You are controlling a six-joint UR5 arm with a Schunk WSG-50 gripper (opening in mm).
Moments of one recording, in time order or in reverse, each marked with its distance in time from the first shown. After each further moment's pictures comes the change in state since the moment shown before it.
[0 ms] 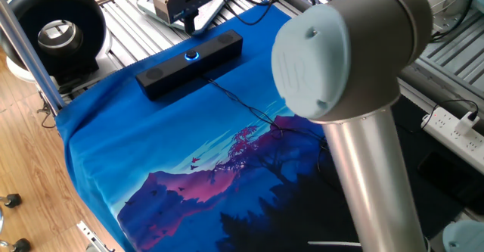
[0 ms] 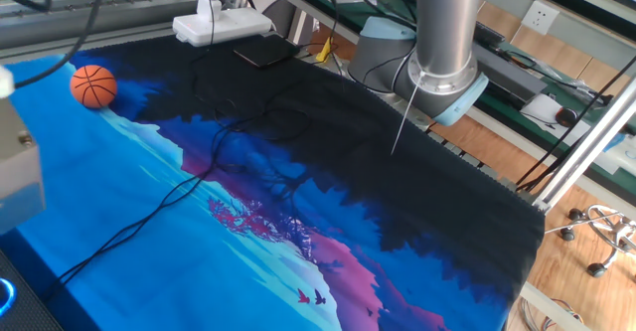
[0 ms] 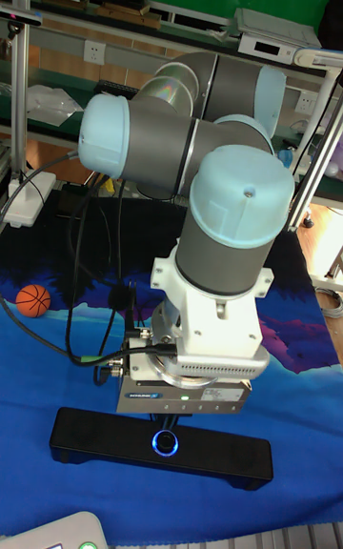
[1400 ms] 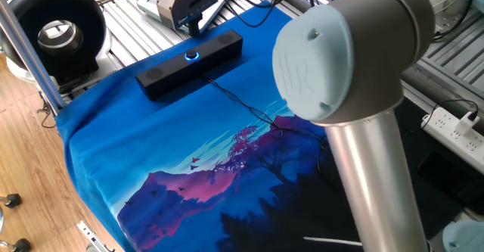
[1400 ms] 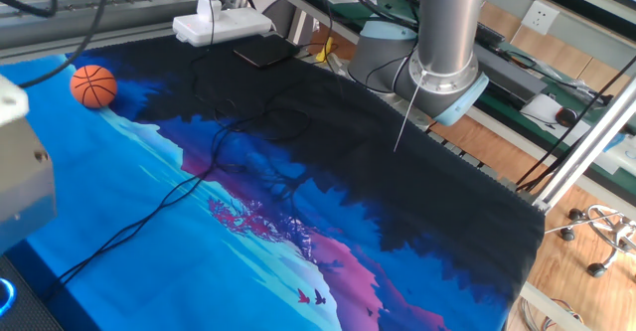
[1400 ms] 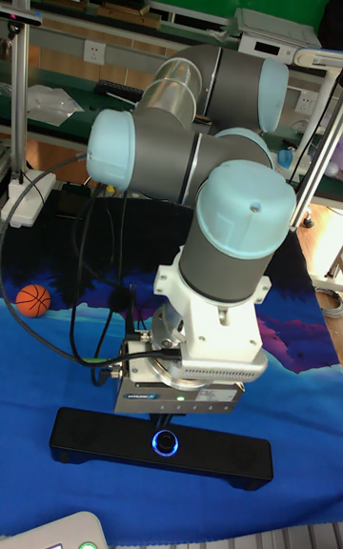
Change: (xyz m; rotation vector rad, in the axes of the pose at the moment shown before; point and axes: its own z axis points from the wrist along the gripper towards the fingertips) arm 0.009 -0.004 0.022 0.041 0.004 -0.031
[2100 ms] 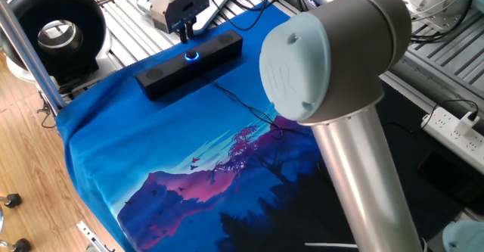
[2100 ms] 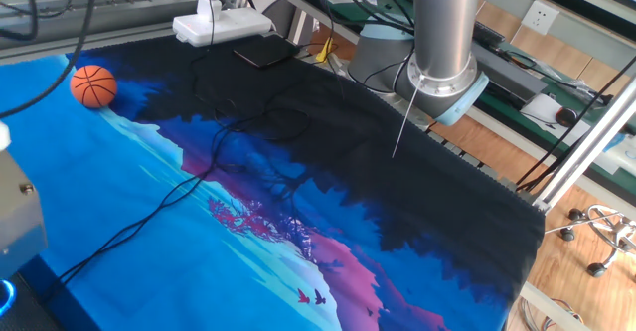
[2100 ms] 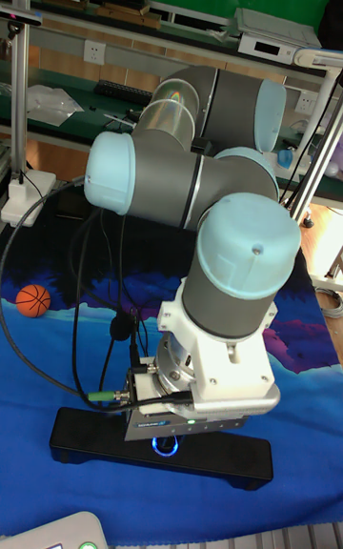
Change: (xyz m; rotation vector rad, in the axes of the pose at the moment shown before) arm -0.014 0.017 0.011 -0.054 0.042 -0.094
